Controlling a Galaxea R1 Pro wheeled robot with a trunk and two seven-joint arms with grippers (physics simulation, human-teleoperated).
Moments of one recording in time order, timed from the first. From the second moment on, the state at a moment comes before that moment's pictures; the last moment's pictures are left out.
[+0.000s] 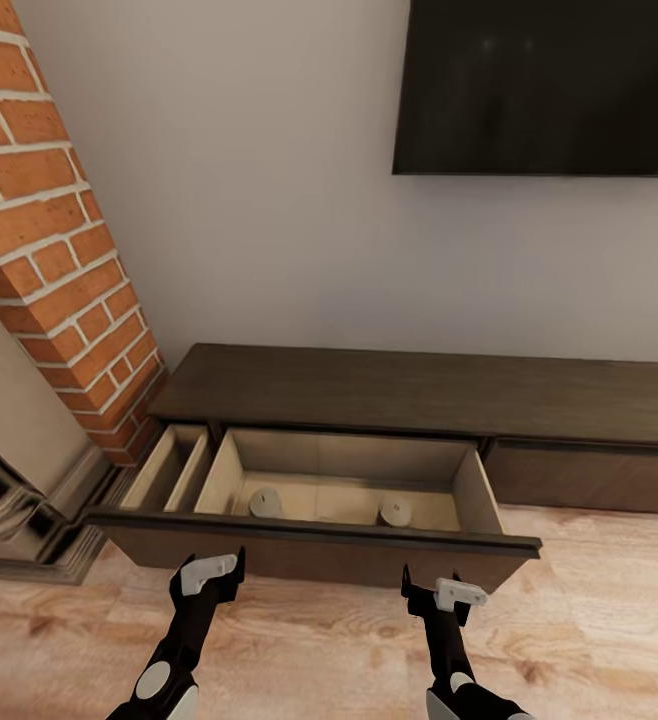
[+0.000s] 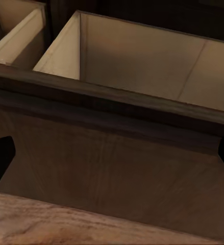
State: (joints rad) left arm -0.23 0.14 -0.44 -1.05 0.44 -0.29 0.31; right arm -0.55 0.05 0.86 -0.18 -0.84 -0.78 -0.28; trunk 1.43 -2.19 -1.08
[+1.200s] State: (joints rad) left arm -0.23 0.14 -0.44 -1.05 0.44 -0.29 0.31; right arm -0.55 0.05 0.86 -0.18 -0.84 -0.78 -0.28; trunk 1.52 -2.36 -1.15
